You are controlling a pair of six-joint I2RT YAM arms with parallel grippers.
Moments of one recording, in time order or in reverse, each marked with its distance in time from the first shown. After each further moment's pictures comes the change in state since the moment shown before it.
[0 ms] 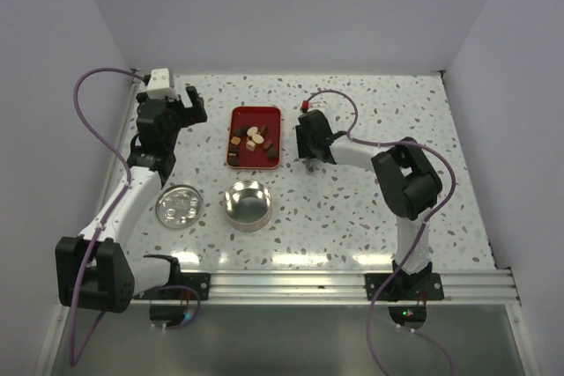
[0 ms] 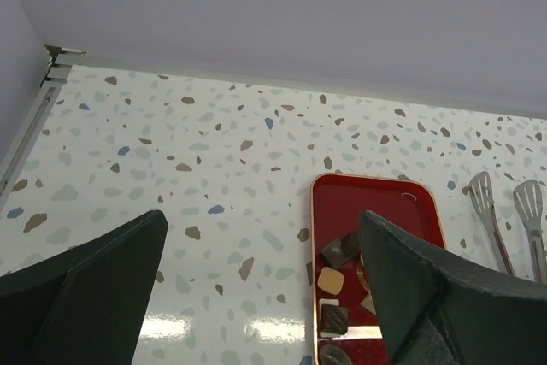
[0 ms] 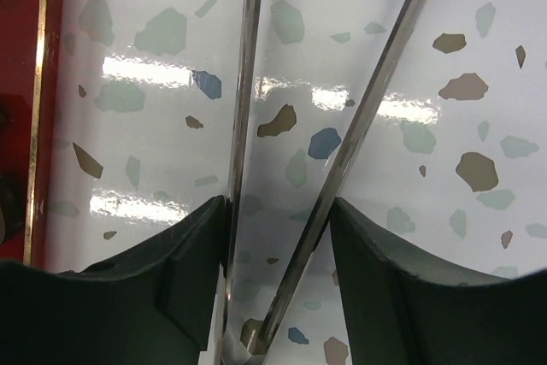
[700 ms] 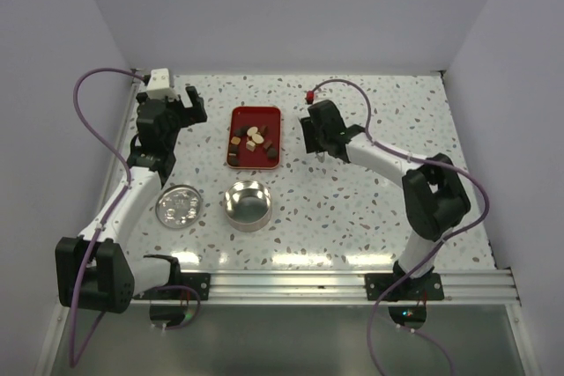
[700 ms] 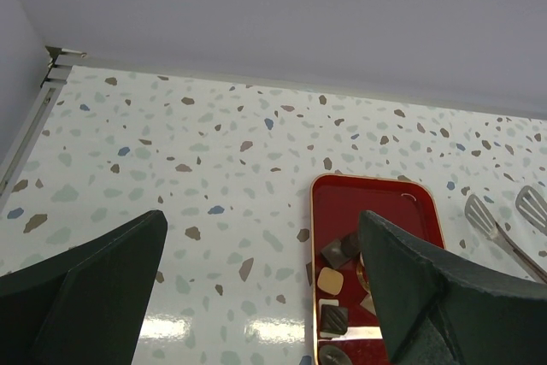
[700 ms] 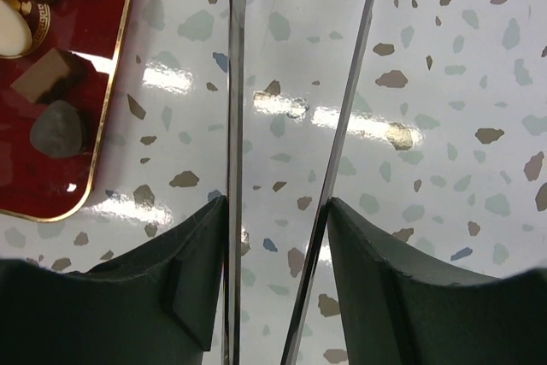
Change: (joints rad) left arm 0.000 -0.004 0.000 0.000 0.000 0.000; right arm 0.000 -0.223 -0.022 -0.137 -0.020 -0.090
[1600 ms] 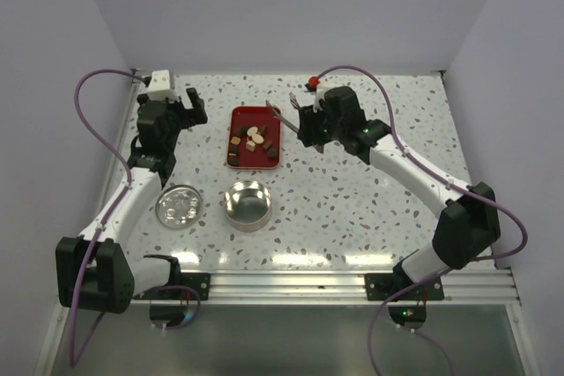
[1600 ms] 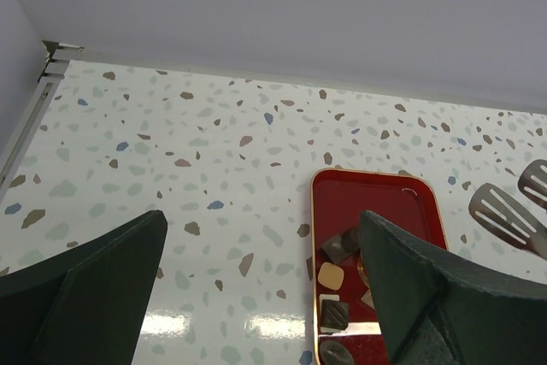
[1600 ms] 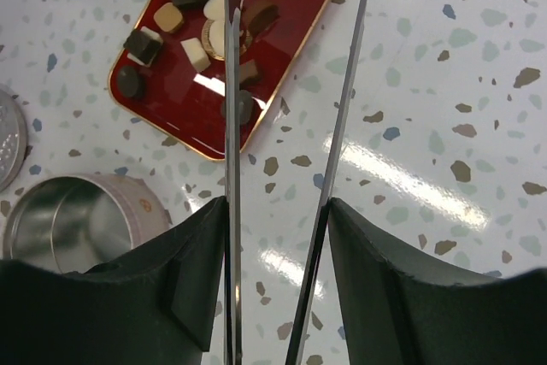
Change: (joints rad) left arm 0.000 -0.002 -0.012 0.002 0.004 0.000; right arm 0.002 -0.246 0.043 -0.110 -0.287 -0.058
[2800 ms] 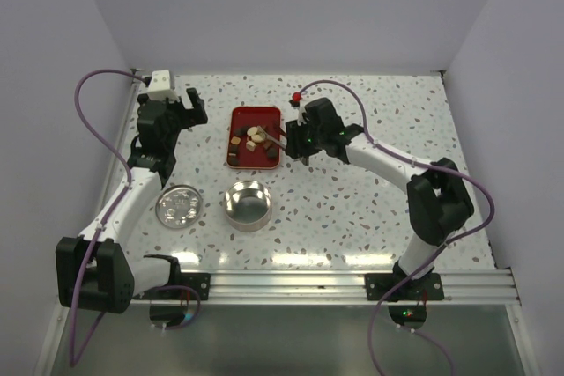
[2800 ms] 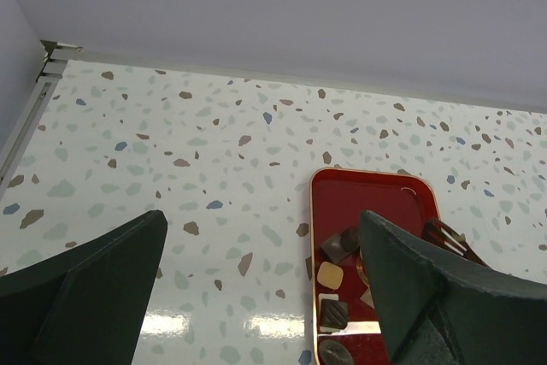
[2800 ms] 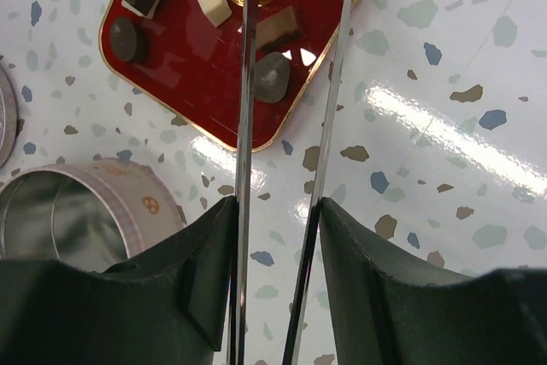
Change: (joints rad) left arm 0.000 0.001 0.000 0.000 0.003 0.000; right arm 0.032 0.200 -0.023 0.093 -0.109 0.079
